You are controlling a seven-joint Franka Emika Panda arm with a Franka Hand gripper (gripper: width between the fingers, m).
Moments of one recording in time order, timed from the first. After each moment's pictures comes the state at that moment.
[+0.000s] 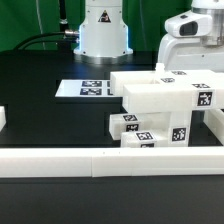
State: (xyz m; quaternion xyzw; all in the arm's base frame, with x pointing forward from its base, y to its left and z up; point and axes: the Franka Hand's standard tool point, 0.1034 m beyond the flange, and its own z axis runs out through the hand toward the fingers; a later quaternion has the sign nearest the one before) arm 0.426 0.180 0.019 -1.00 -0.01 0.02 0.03
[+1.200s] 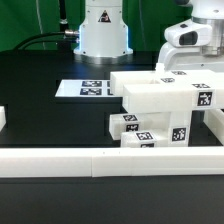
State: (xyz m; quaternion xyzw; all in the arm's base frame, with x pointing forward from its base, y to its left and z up) arm 0.434 0.177 0.004 -1.00 -0.01 0.02 0.02
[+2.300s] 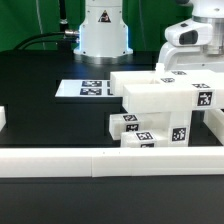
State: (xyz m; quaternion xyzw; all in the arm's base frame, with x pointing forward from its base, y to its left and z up) arm 0.445 0.177 0.006 -1.00 0.00 0.01 0.03
